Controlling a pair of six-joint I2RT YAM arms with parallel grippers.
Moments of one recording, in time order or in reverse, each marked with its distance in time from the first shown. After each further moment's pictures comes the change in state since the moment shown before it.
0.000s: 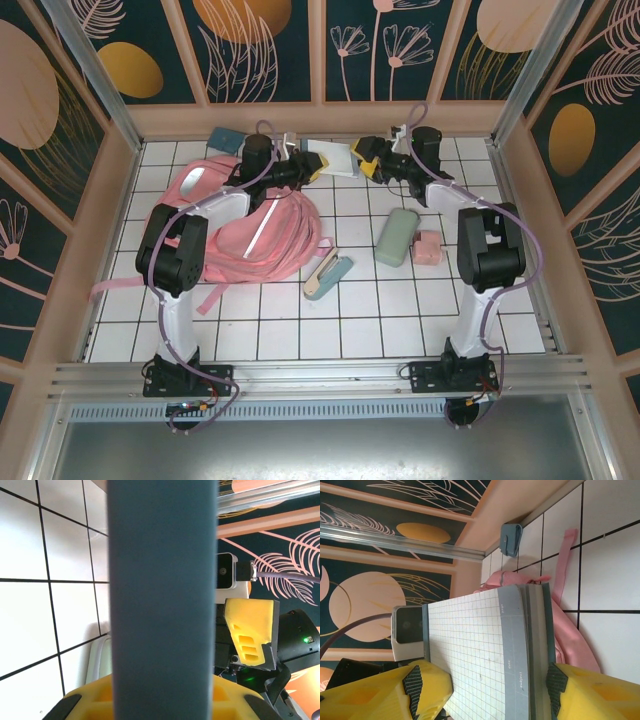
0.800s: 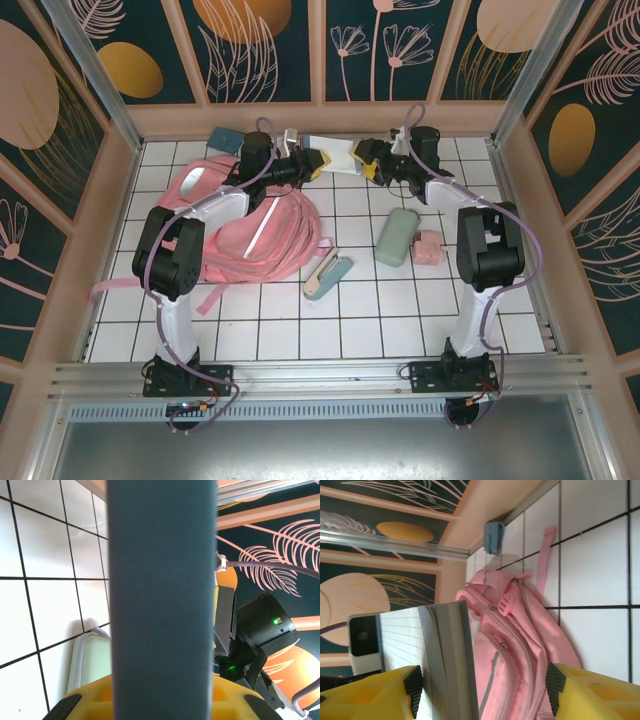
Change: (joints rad) left arm -0.009 -0.035 0.000 0.010 0.025 -0.015; right arm -0.001 0.006 0.033 -0.113 0.020 -0.072
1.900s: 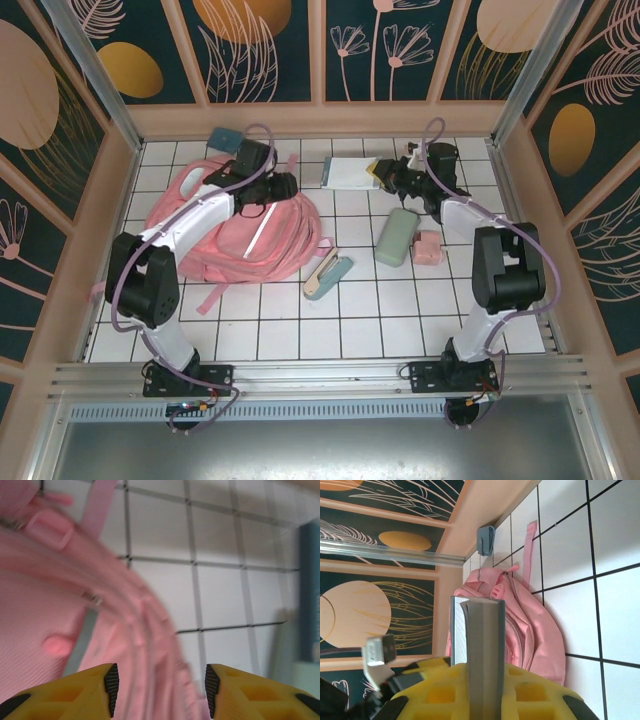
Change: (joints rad) left arm -0.053 -0.232 -0.007 -0.890 -0.702 0.664; right arm -0.053 -0.208 -0.262 0.044 0.042 0.019
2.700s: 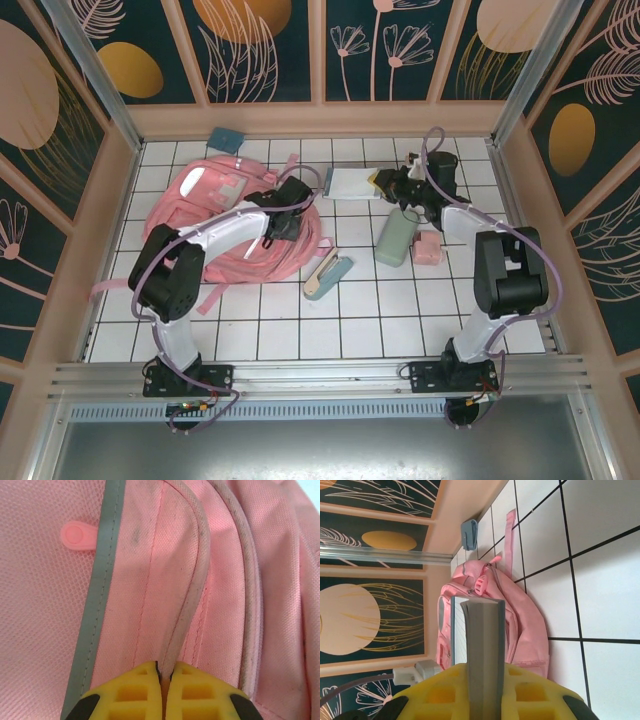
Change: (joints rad) left arm -0.172 0.083 -0.052 -0.178 -0.395 0.146; right arm 0.006 -0.032 -0.076 -0.013 0.023 0.007
